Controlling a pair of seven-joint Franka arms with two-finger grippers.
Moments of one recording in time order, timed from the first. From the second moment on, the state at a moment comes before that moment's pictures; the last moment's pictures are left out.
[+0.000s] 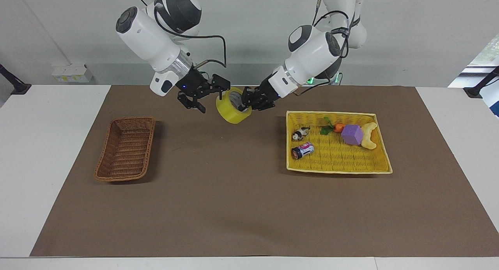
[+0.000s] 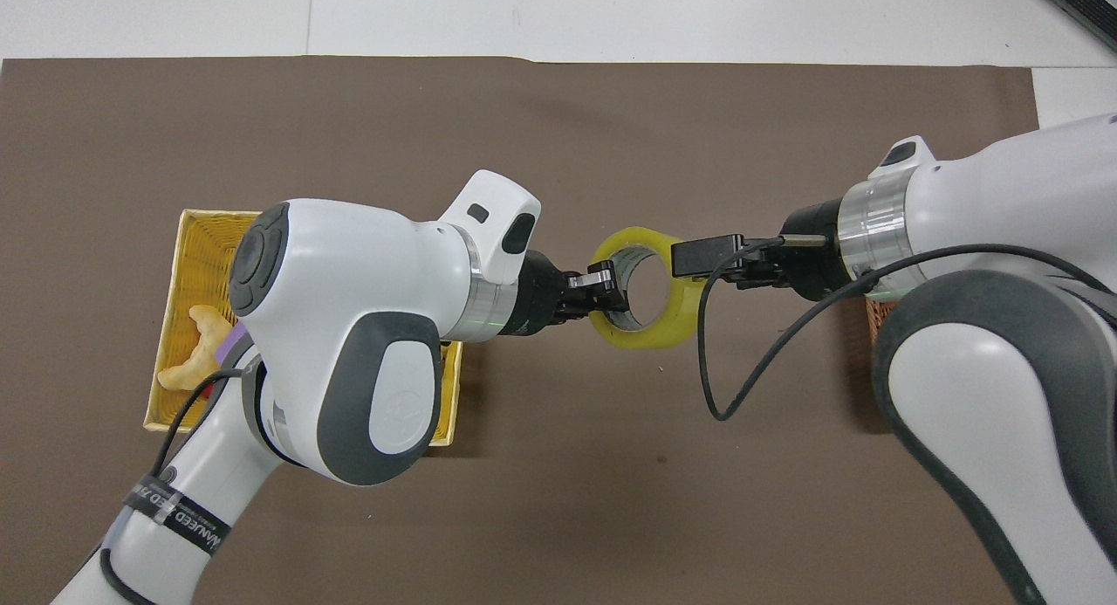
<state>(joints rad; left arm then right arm) -0.60 0.13 -0.03 -1.80 -0.80 2.24 -0.34 0.25 0.01 -0.02 -1.79 0.55 1.90 0.07</state>
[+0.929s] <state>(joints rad) -0.64 0.14 -0.04 -1.82 -0.81 2.40 -0.34 0.24 0.03 -0.01 -1.75 0.56 1.91 0.07</state>
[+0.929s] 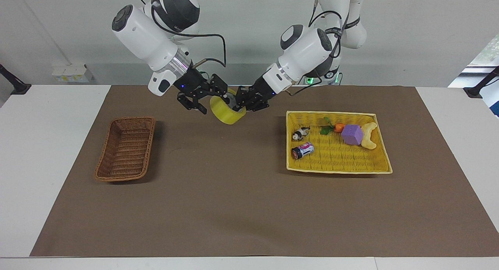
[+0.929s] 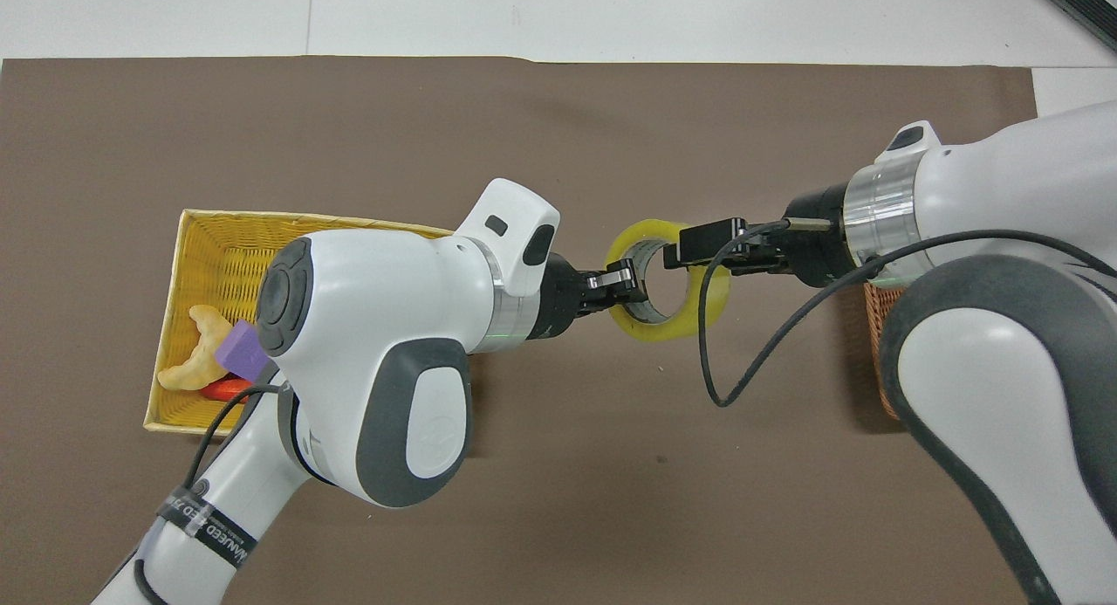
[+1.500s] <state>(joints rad) -0.65 0.13 -0.04 -1.81 -0.81 2.44 -0.35 0.24 0.04 -0.02 -1.74 0.55 1.91 0.07</state>
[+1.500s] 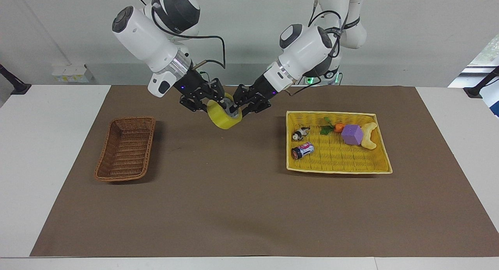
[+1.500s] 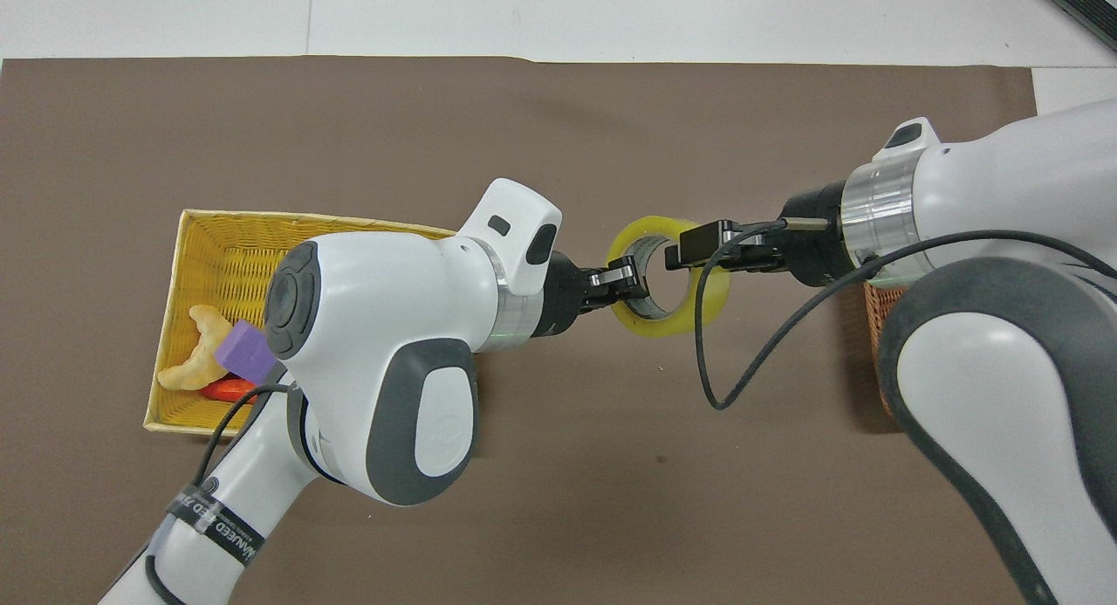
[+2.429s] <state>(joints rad) -0.38 0.08 -0.01 -1.81 -0.47 2.10 -0.39 0.09 0.04 -0.03 -1.68 0.59 1.84 0.04</state>
